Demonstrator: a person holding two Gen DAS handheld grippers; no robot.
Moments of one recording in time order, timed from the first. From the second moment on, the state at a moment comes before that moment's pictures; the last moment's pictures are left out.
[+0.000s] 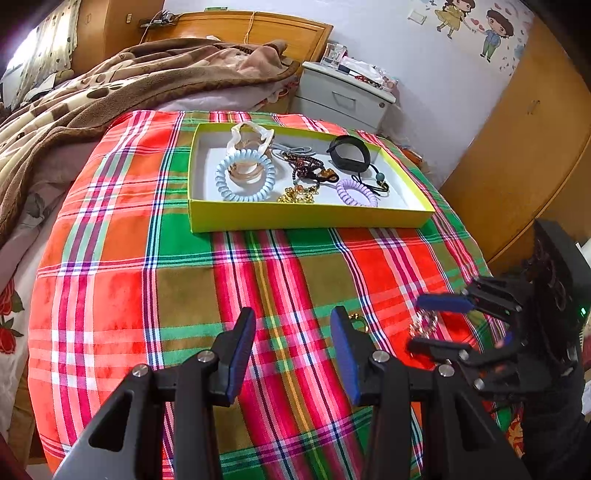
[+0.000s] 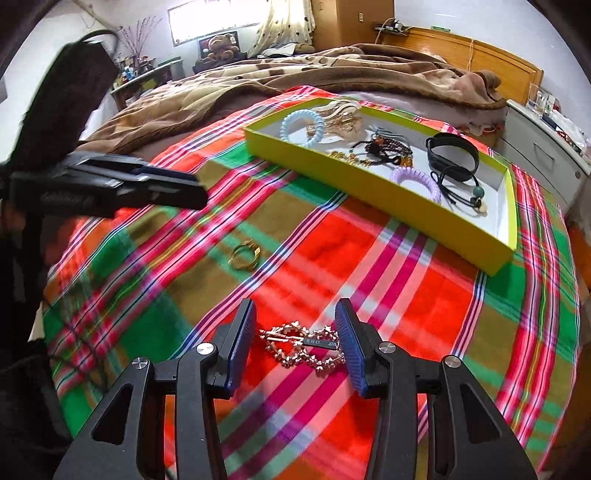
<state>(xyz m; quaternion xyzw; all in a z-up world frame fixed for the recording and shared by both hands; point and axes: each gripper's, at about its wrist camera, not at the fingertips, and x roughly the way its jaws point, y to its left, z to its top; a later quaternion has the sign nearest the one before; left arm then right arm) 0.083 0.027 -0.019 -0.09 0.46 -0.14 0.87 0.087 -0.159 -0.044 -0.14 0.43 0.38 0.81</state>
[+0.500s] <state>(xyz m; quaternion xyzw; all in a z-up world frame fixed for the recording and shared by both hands) 0.085 0.009 -0.029 -0.07 0.48 -0.15 0.86 0.060 -0.184 -0.046 -0.10 0.43 0.39 0.81</state>
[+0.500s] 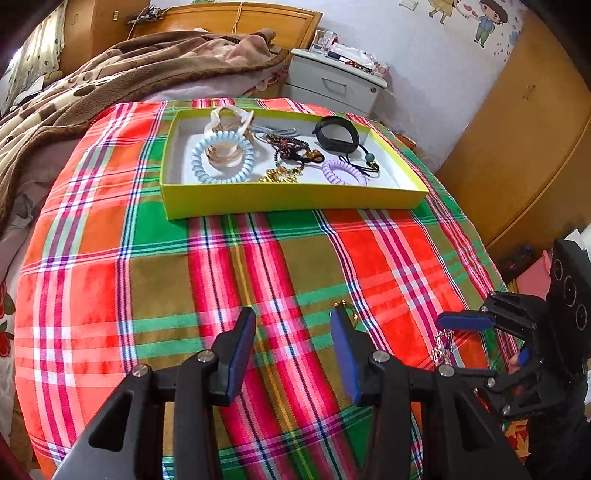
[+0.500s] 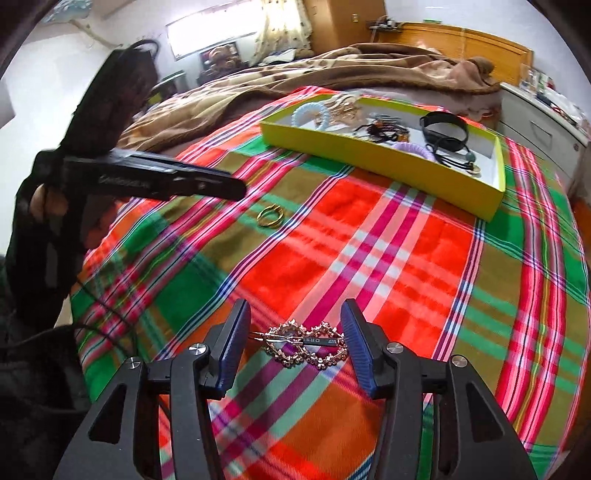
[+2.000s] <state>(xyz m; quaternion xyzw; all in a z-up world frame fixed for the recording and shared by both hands) 0.089 -0.028 -0.037 0.03 0.47 -0.13 0.87 0.026 -0.194 -0.037 -0.01 0.39 0.14 0.91</state>
